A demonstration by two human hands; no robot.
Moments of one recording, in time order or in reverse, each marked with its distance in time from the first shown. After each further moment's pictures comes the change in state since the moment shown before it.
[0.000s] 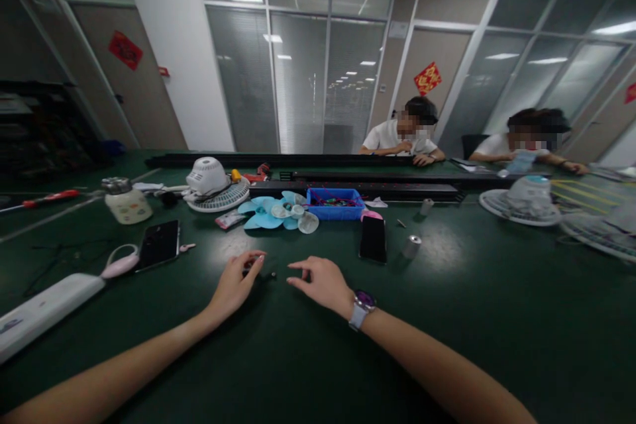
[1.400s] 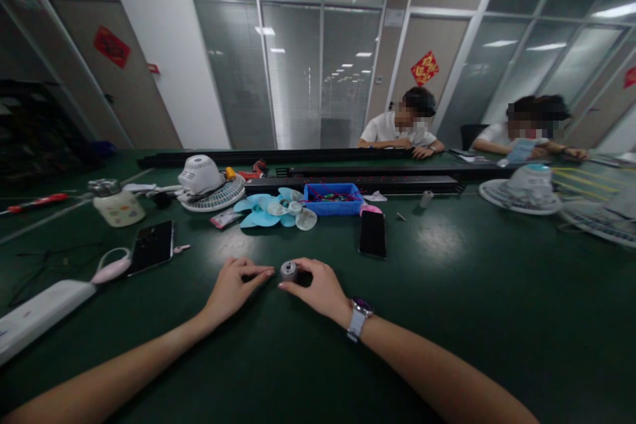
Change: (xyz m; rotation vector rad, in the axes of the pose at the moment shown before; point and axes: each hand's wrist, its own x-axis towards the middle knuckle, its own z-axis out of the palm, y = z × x) left_hand -0.001 -0.001 -0.002 0.230 -0.158 0.120; right_hand -0.010 -0.008 0.015 0.362 0.110 0.063
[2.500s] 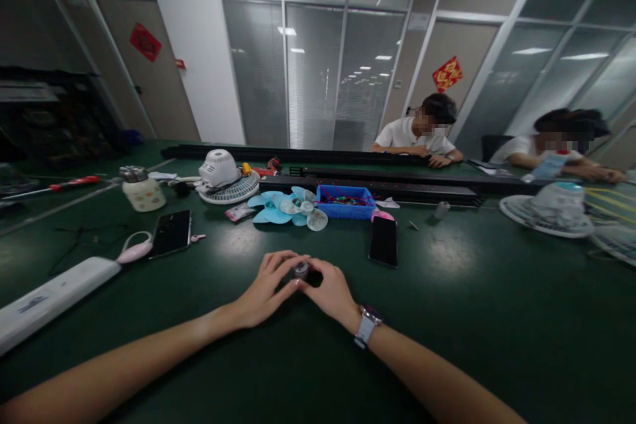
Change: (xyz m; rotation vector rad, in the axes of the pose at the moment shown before) left_hand -0.011 0.037 0.007 -0.210 -0.076 0.337; right_hand 0.001 0.001 0.002 -0.035 0.031 -0.025
